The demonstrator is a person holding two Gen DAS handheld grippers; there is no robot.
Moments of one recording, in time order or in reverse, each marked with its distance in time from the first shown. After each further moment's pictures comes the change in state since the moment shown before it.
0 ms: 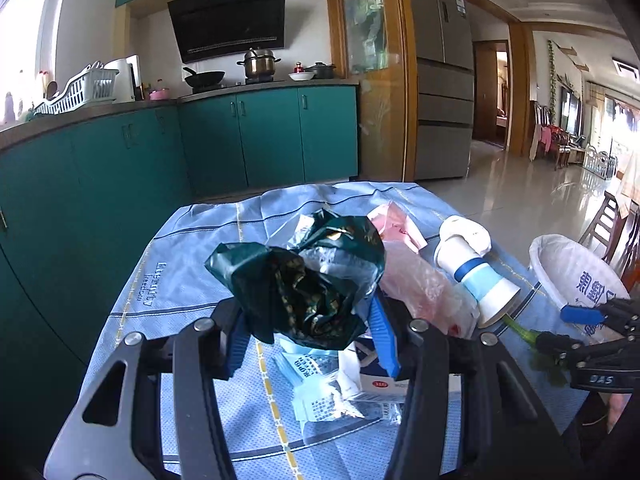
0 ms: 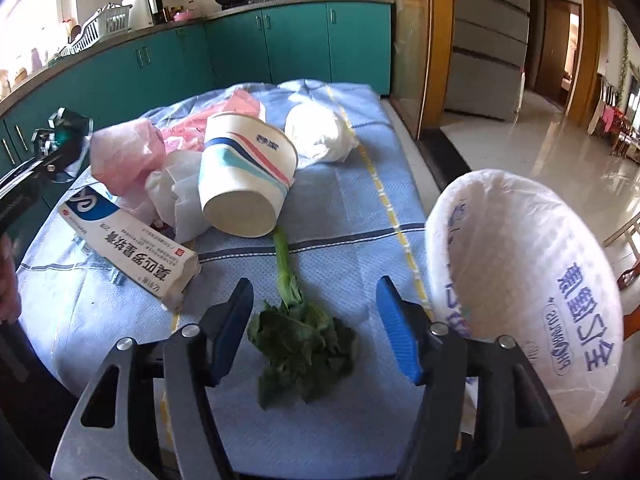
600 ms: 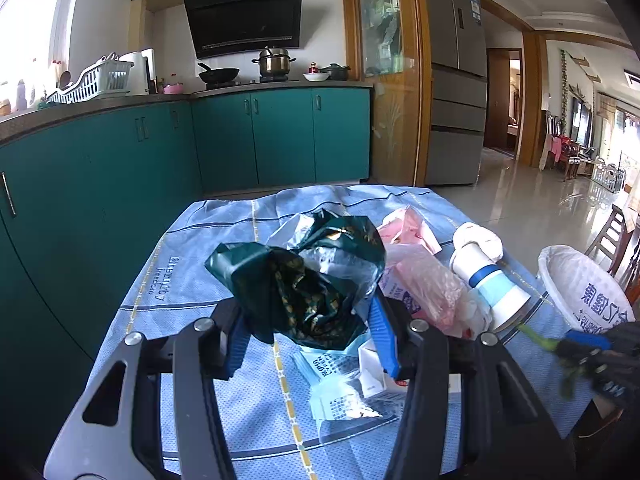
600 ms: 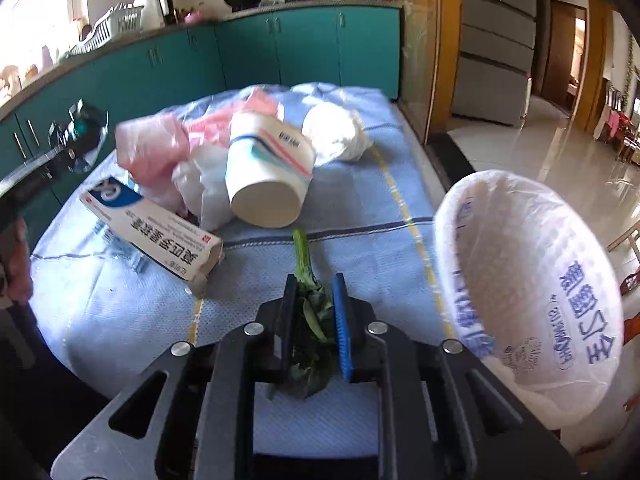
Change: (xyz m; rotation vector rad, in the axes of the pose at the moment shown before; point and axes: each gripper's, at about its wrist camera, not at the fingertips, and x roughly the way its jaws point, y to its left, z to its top) left arm -0.002 0.011 0.001 -0.038 0.000 0.033; right arm -0.024 0.003 -0.007 -0.011 -0.041 0.028
